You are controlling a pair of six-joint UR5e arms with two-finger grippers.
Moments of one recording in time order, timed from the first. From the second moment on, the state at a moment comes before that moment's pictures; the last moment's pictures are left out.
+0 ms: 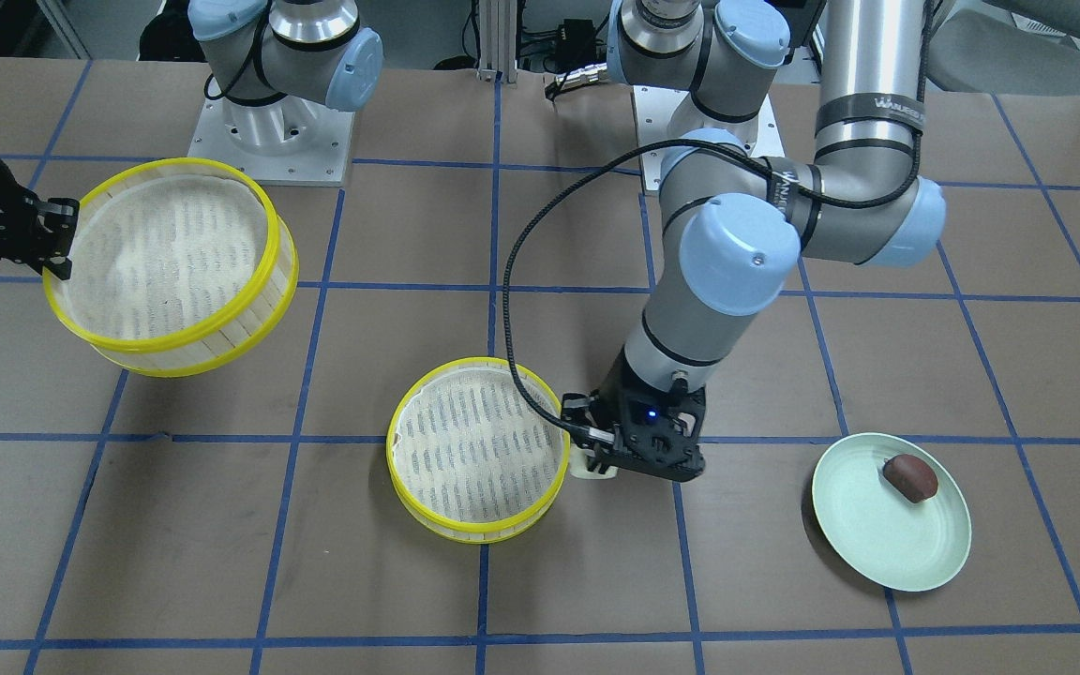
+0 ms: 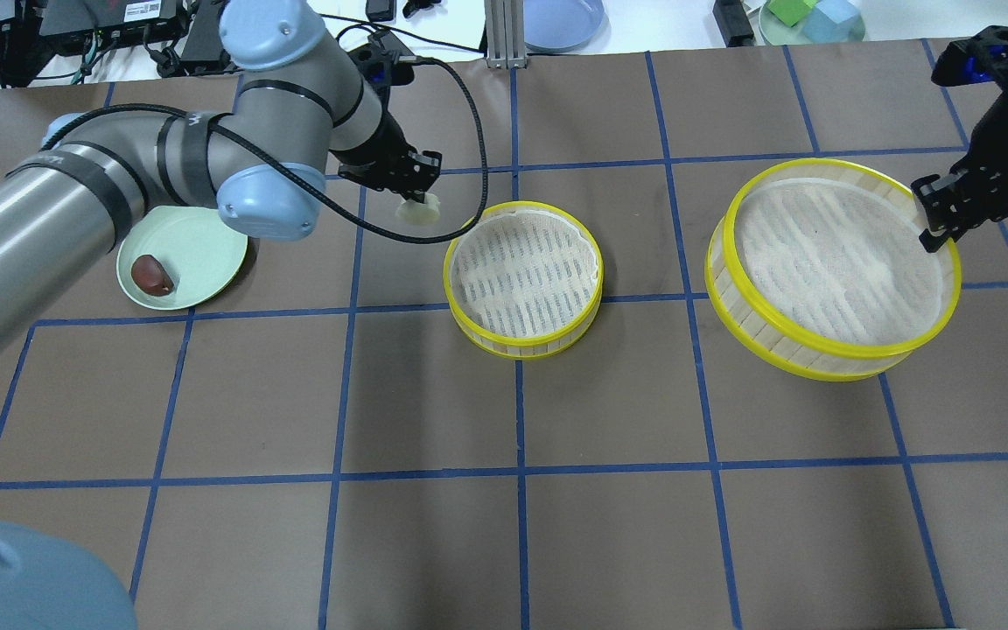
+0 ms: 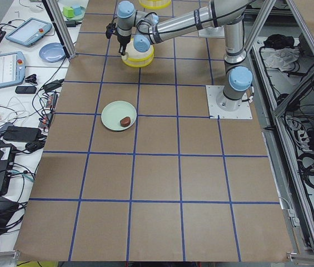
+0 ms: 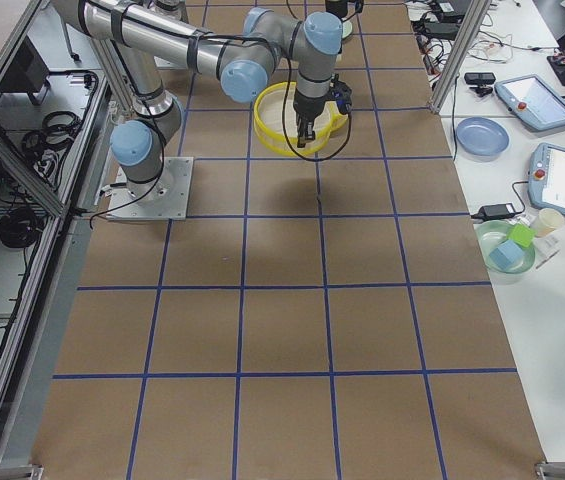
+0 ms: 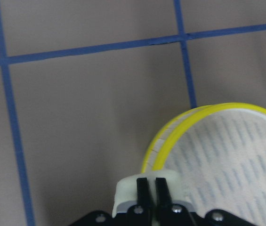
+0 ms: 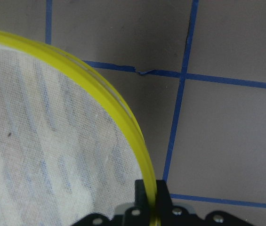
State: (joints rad) left arm -1.73 -1.95 -1.63 -0.93 1.38 -0.01; right arm 1.20 -1.58 1.72 -1.64 -1.60 -0.50
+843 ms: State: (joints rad) left arm -1.85 -1.99 -1.65 -0.93 1.29 -0.12; right arm 1.20 -1.58 1.76 -1.67 -1.60 -0.49
